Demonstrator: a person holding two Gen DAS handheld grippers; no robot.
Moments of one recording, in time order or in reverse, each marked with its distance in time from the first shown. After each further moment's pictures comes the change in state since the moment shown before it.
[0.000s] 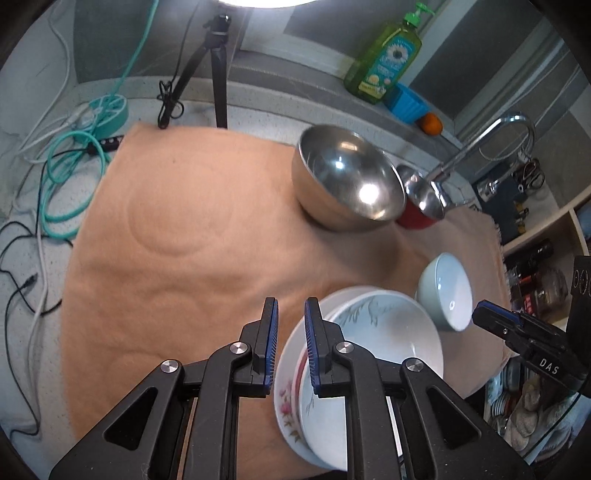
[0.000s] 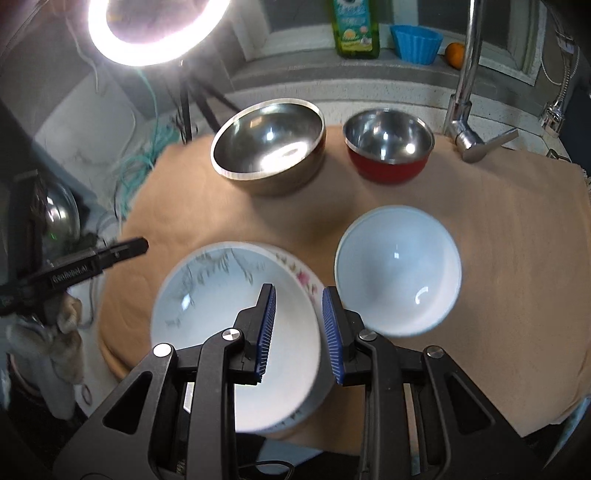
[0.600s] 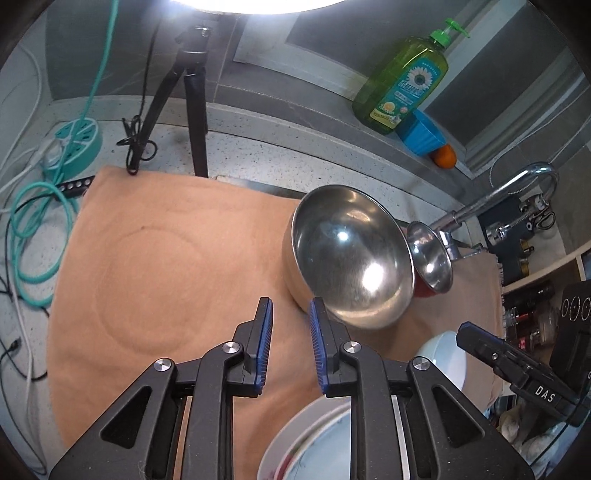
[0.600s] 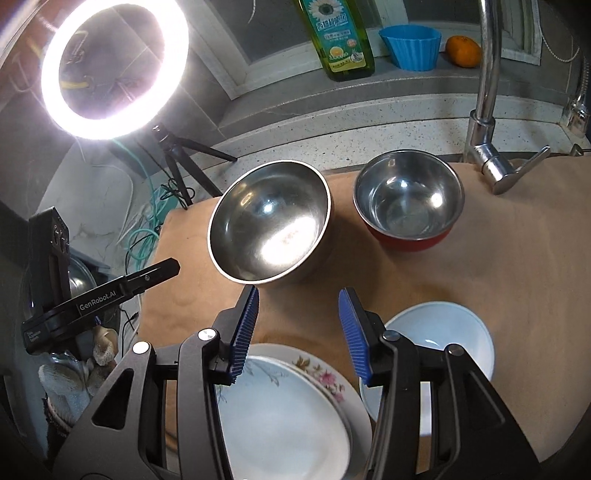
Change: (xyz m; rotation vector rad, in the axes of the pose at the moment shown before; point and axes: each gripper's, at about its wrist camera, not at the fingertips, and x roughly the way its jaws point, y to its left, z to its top) left arm 0.045 -0.003 0.086 -0.043 0.008 -0.011; right arm 0.040 -0.013 0.075 0.155 -0.035 0.099
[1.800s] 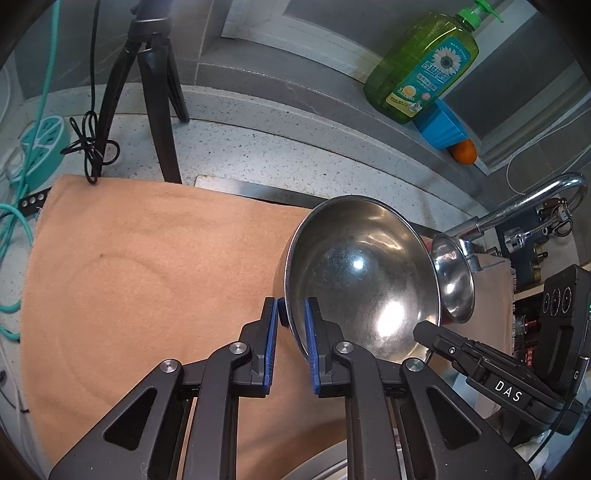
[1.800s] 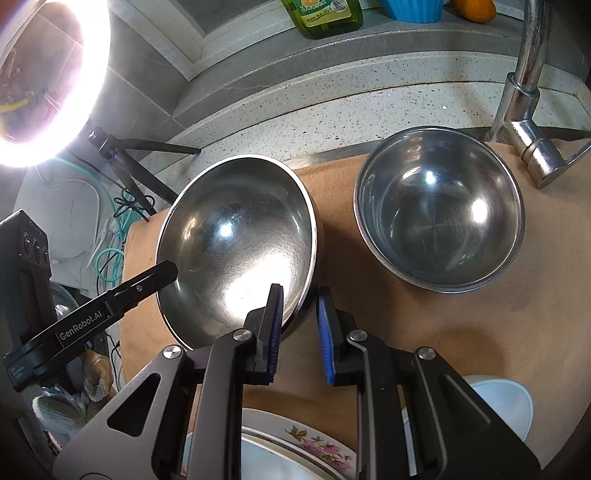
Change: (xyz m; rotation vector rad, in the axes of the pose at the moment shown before) left arm 0.052 -0.004 0.032 -0.005 0.068 -0.003; right arm 0.083 -0.018 0.038 0.086 0.106 -0.028
